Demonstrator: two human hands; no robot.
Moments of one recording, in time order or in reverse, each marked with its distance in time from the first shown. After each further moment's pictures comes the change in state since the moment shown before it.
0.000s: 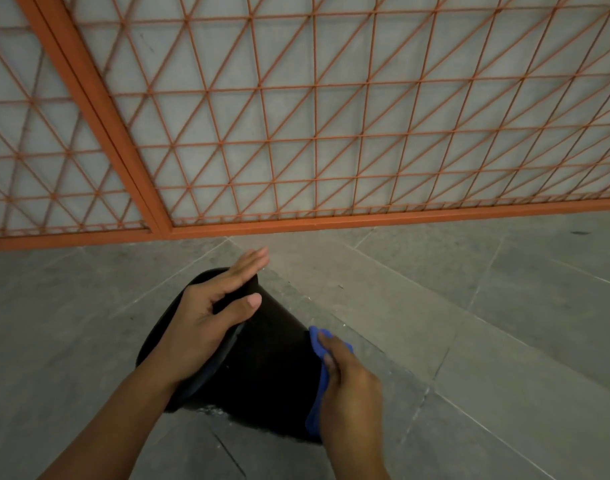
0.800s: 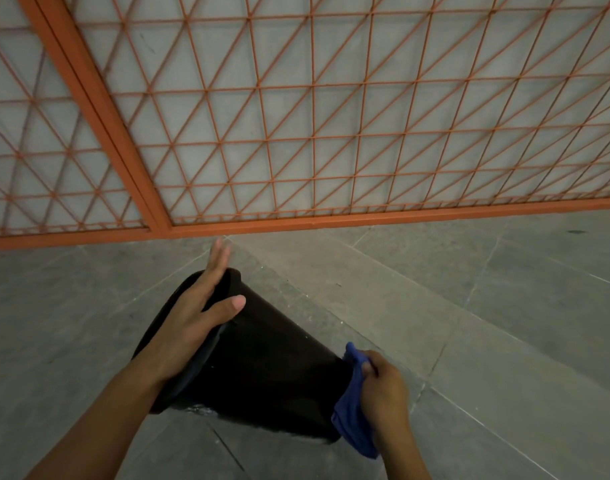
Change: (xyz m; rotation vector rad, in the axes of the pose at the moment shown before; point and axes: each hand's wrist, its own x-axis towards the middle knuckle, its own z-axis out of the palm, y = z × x) left_hand -0.011 -0.012 -0.011 0.005 0.046 -0.165; right_hand 0.032 0.068 -0.026 -0.041 0.026 0.418
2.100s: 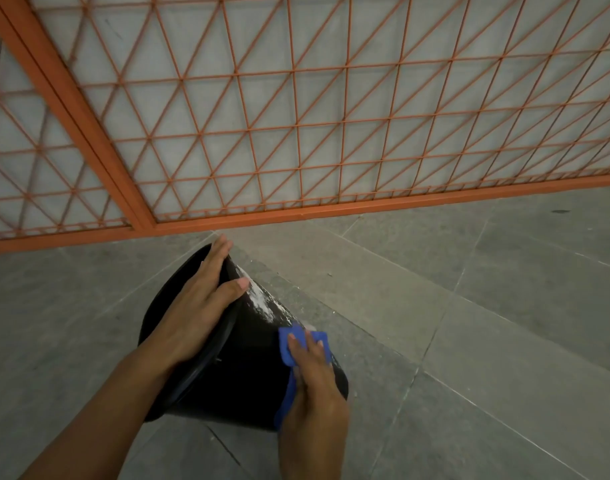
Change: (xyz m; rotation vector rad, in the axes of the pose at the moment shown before) left_hand 0.024 -0.010 0.015 0.209 0.014 -0.063; right_hand -0.066 -0.007 0.051 0.266 0.084 -0.422
